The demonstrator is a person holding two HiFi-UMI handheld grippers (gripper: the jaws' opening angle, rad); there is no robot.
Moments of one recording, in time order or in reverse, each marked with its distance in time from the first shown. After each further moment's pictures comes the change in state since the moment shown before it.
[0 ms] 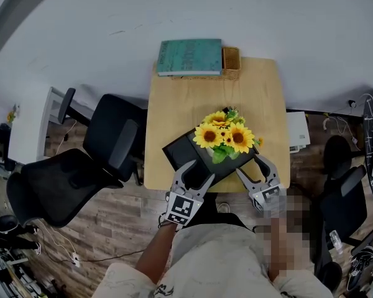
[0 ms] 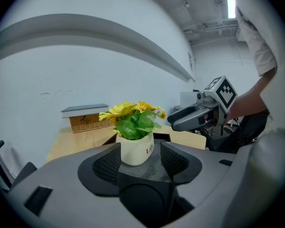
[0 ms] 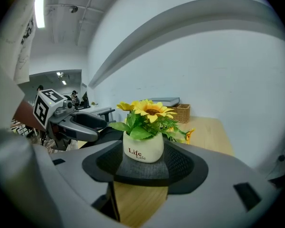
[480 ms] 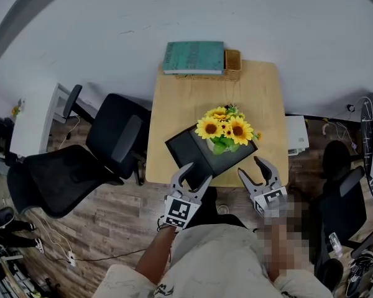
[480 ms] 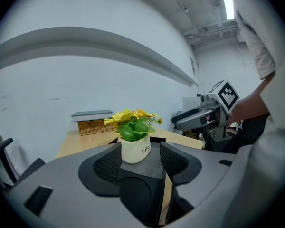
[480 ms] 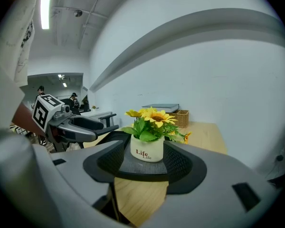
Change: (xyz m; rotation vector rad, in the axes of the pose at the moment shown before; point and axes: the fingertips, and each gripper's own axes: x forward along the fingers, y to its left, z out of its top) left arm -0.042 -0.019 0.004 -0.017 -0.075 0.068; right arm -0.039 0.020 0.005 -0.010 -0.069 -0.014
